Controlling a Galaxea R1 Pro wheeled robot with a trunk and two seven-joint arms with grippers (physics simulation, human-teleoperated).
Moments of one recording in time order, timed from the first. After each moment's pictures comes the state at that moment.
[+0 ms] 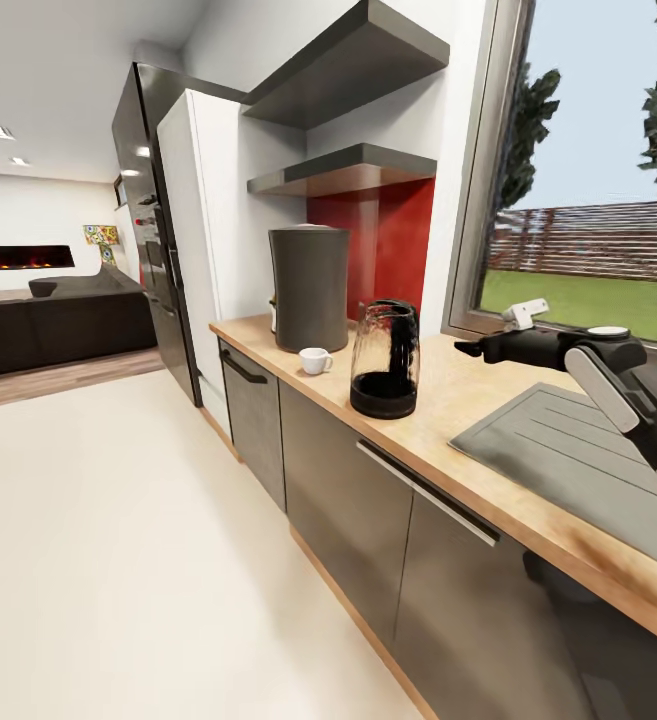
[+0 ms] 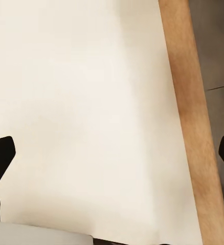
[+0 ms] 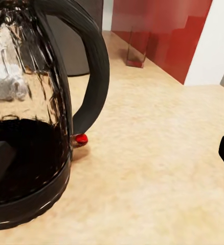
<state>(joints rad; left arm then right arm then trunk) -0.05 0.17 0.35 -0.03 0.47 -0.28 -0.83 -1.20 -0.55 0.52 -1.08 -0.61 0.63 0.28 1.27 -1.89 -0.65</state>
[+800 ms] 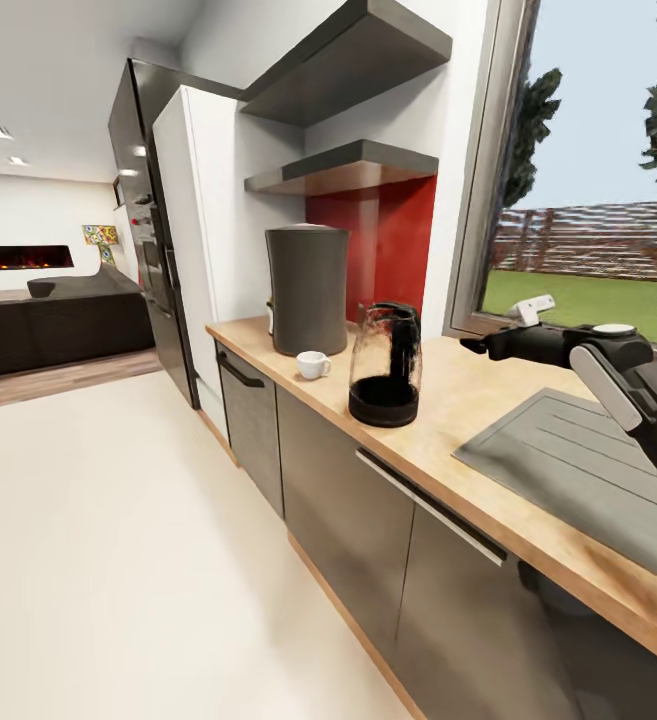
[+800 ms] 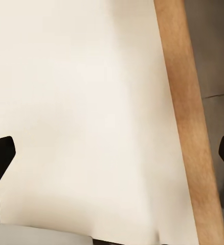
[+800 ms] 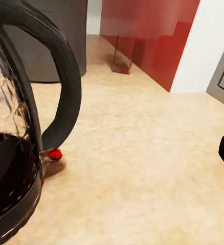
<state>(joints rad) -0.05 0.17 0.35 -0.03 0.47 -0.28 -0.83 -1.20 -0.55 0.49 -1.07 -0.56 0.62 0.29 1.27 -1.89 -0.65</state>
